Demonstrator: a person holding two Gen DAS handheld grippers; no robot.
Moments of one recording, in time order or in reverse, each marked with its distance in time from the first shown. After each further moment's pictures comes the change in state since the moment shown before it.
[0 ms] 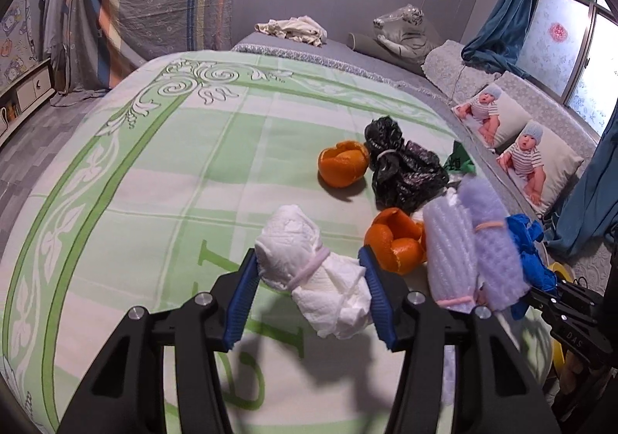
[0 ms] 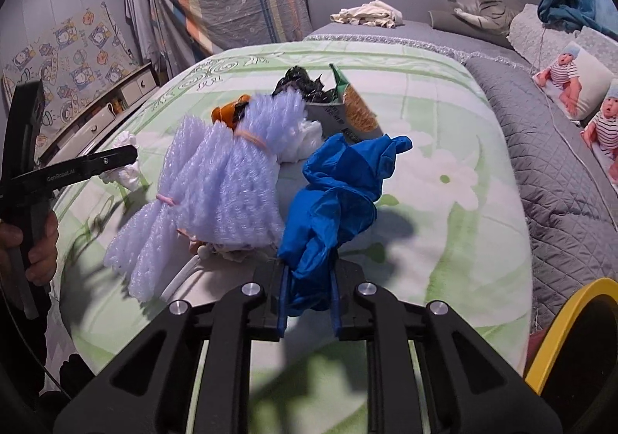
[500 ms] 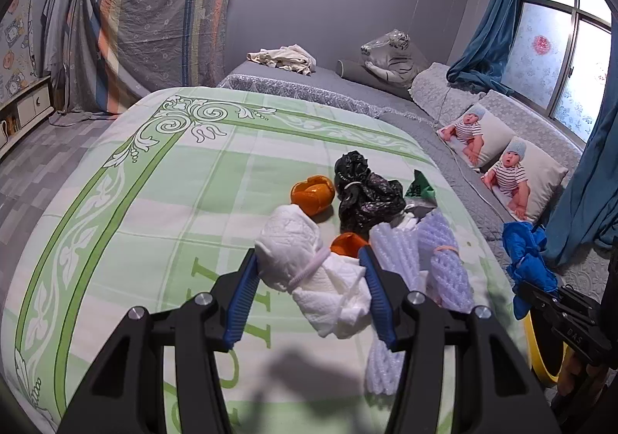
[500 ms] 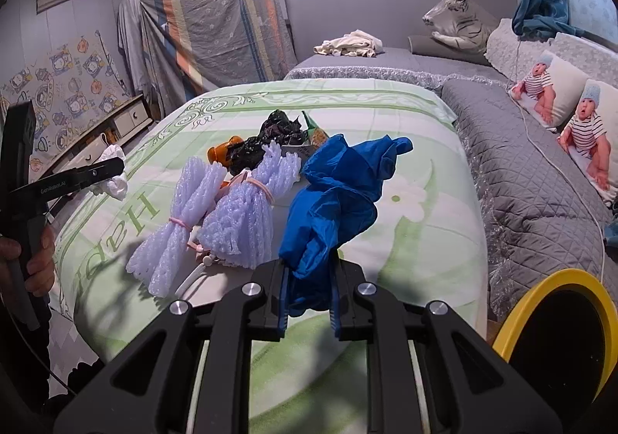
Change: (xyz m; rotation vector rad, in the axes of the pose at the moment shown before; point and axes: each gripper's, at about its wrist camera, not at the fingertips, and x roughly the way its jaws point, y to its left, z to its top) left arm -0.046 -0.024 0.002 0.013 -0.097 -0.027; right arm -0.059 -0.013 -0.006 0.041 -0.123 -0.038
